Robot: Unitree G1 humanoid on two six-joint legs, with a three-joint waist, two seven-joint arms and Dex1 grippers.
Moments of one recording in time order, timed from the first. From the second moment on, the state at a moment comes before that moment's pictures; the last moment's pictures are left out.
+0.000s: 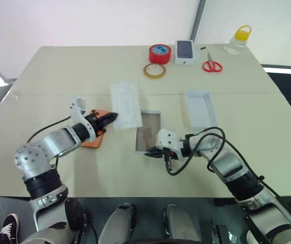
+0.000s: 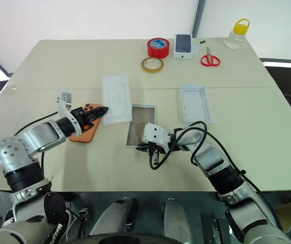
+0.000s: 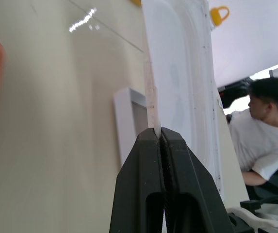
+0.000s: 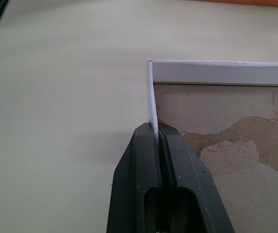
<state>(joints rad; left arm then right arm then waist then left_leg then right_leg) -0.49 0.22 0.55 -0.10 -1.34 1.37 0.20 -0.48 -0.50 0.43 -0.07 0.09 0.36 1.06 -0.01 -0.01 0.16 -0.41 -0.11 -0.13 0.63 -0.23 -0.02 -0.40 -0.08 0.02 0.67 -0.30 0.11</state>
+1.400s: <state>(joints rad) -0.35 0.33 0.21 -0.17 -1.48 1.23 0.26 -0.50 -0.63 0.14 0.07 0.13 0.18 0.98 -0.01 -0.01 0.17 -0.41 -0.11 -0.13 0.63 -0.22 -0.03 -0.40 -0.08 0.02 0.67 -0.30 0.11</state>
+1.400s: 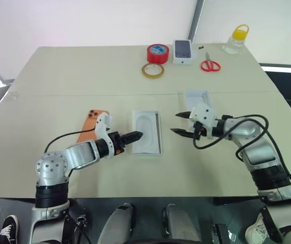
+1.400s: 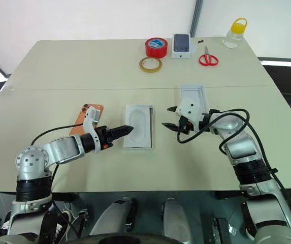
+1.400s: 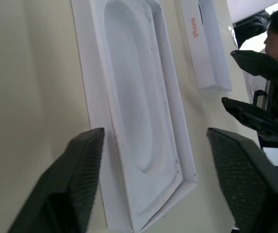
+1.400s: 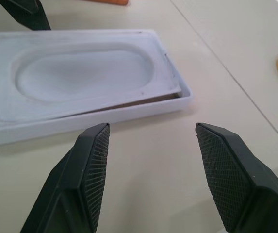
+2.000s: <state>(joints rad) -0.18 0.65 0.21 -0.33 -0.87 0.72 -0.29 -0.61 -0.33 0.33 0.10 -0.03 0.28 0.76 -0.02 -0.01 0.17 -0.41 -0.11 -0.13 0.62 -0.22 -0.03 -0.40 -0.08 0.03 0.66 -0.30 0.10</state>
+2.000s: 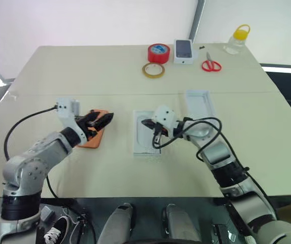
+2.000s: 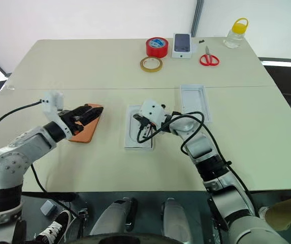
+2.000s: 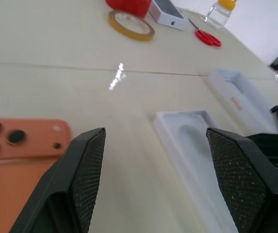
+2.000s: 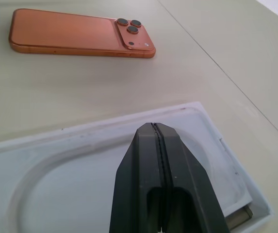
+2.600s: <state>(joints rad) -0.12 0.58 0.21 -0.32 -0.66 0.59 -0.43 -0.63 -0.45 0.45 0.02 -0.19 0.43 0.86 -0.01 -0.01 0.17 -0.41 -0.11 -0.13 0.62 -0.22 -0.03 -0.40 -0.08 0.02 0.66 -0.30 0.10</state>
